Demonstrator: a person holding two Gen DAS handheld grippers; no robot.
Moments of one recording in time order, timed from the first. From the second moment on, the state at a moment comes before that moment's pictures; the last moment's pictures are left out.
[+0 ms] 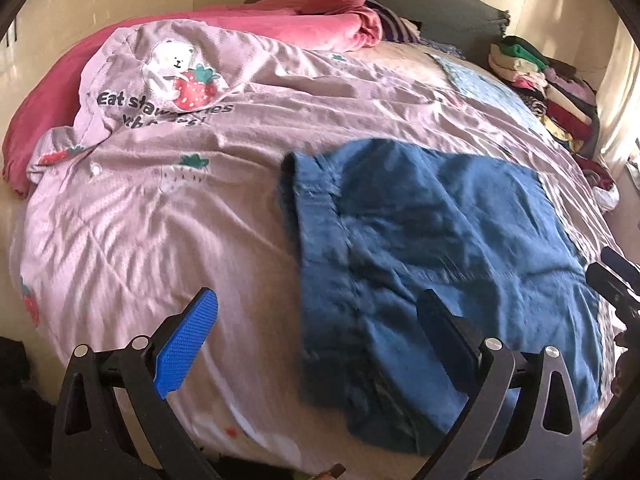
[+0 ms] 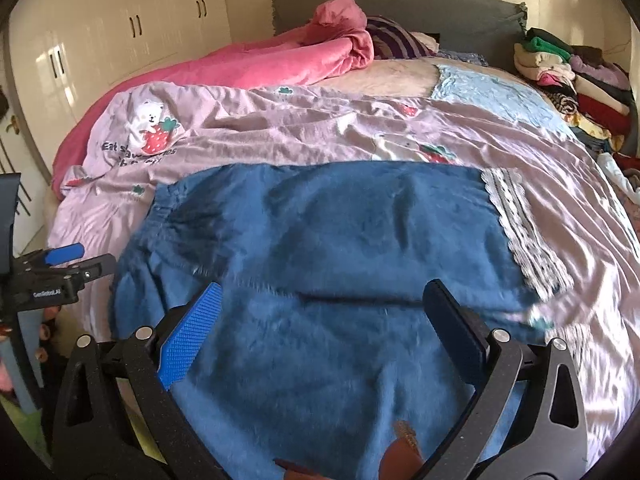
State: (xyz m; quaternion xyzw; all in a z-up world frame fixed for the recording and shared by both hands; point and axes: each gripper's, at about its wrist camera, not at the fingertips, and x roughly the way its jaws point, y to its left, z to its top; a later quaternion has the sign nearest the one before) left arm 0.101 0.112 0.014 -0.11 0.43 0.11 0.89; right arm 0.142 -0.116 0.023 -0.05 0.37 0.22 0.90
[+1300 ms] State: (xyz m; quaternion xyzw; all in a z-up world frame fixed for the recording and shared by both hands) left arm 0.190 0.143 0.004 -0.07 0.40 -0.02 0.91; right arm 0.314 0.018 -0.034 -0.23 0.40 0.34 0.82
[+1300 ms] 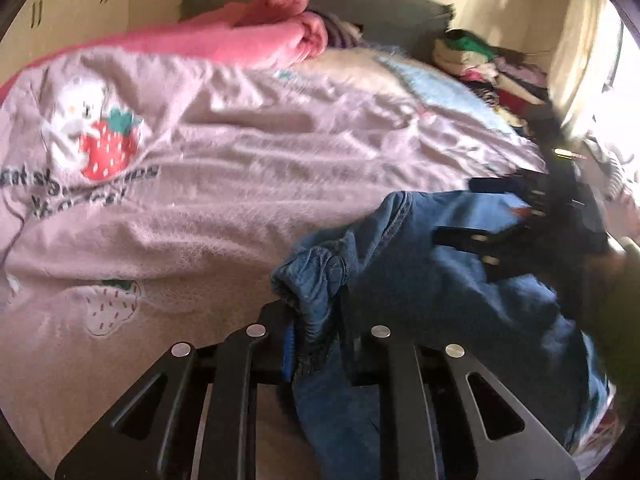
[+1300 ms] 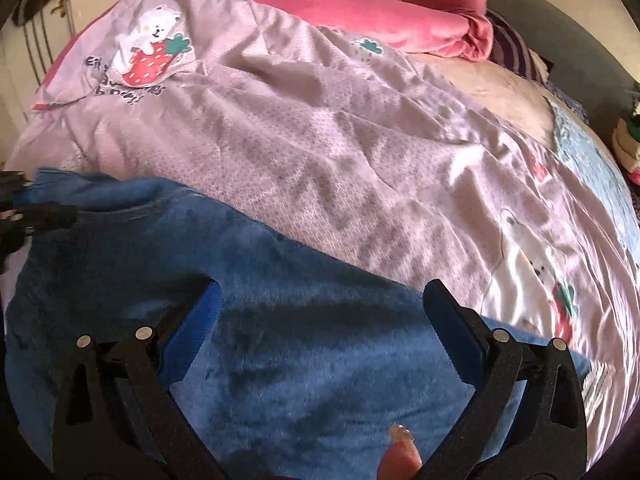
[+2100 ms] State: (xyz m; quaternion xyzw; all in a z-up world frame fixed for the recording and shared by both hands) left arm 0.123 0.130 0.024 -0.06 0.36 -0.05 0.93; right arm 0.200 -0.034 0.024 -0.19 0.33 0.43 0.82
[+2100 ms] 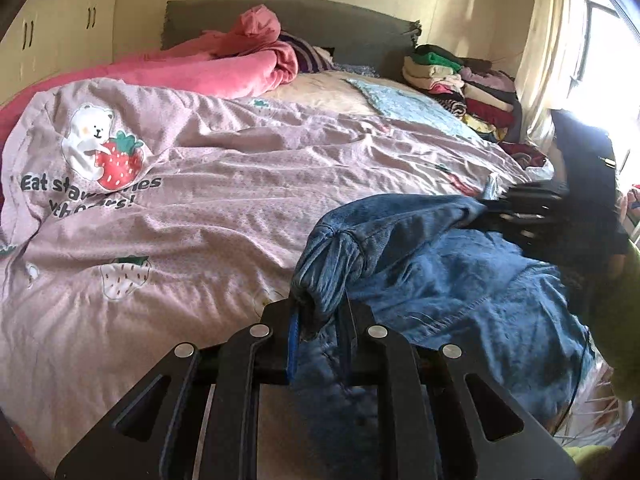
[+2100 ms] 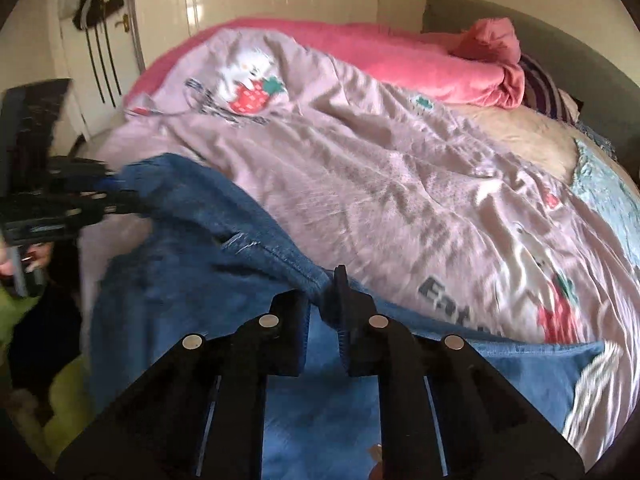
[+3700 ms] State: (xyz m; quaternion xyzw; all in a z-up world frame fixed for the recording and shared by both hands) left arm 0.027 0.073 -0.046 -0.06 0.44 -0.11 0.89; right arm 0.050 -0.074 -0.046 -0.10 0.44 0.41 0.79
